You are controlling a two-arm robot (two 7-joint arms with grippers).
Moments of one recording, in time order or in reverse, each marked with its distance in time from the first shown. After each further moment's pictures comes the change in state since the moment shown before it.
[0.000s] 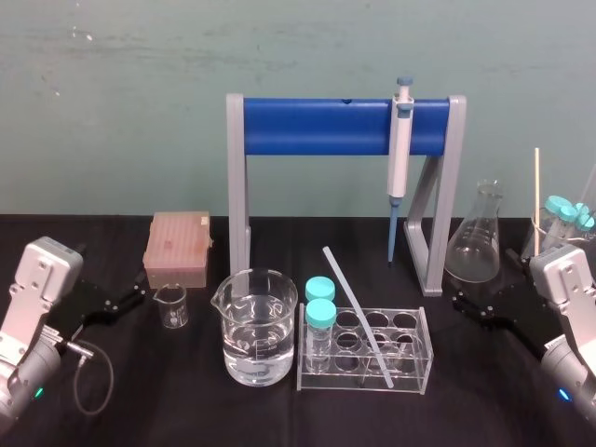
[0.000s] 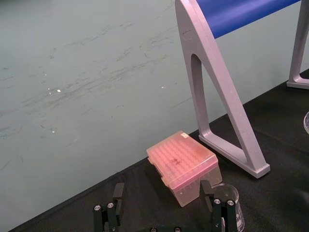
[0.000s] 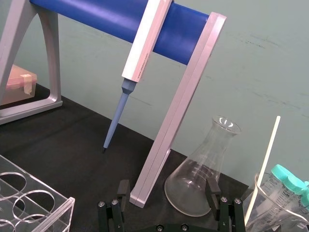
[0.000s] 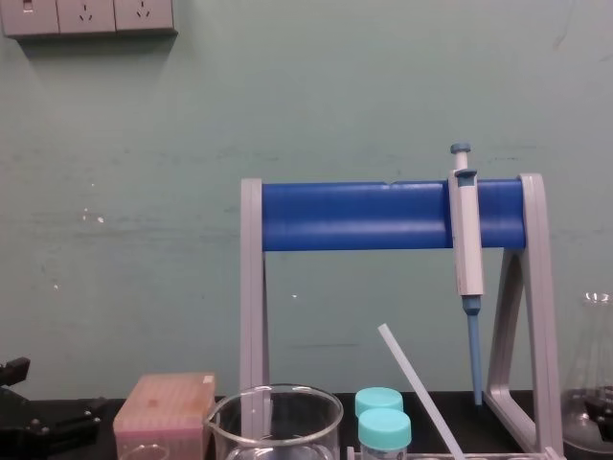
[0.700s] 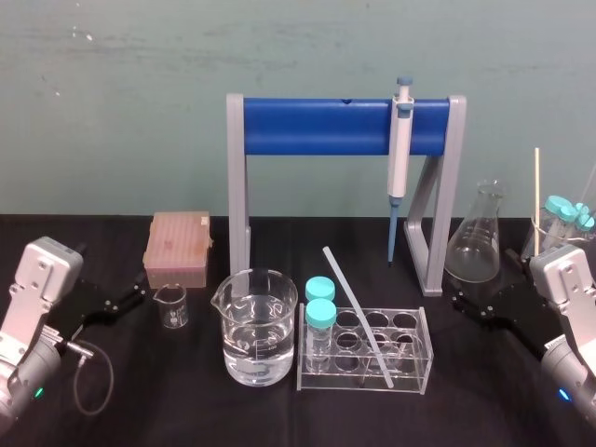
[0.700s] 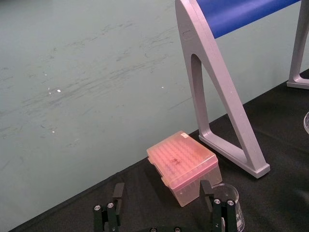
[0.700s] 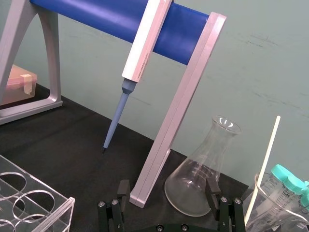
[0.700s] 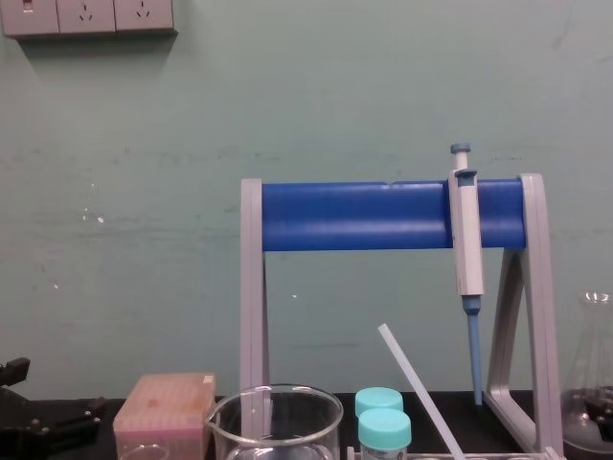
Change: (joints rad) left arm 0.000 0.000 0.000 0.000 0.000 0.000 0.000; right arm 0.000 0.000 0.000 0.000 0.000 0.000 0.000
